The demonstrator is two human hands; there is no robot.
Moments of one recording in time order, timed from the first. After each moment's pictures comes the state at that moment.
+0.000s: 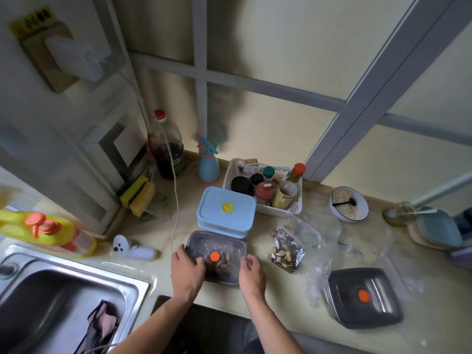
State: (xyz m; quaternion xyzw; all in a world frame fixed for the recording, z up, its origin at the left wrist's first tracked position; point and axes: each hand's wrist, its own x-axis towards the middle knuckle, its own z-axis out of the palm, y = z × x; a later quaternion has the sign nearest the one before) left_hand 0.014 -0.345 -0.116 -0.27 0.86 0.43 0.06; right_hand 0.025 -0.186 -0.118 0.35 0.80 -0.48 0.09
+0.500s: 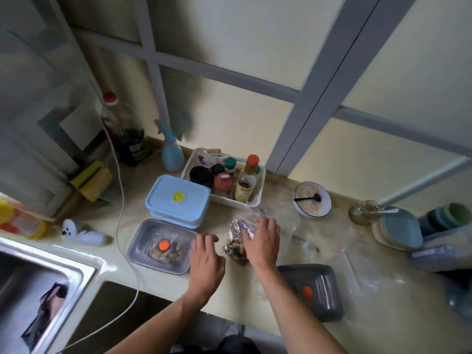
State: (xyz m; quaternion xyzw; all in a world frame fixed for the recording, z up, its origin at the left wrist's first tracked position) left_hand 0.030 -0.160 -0.101 -0.01 0.95 0.32 -0.03; right_hand -0.023 -0.009 -0.084 0.14 0.97 -0.22 -0.04
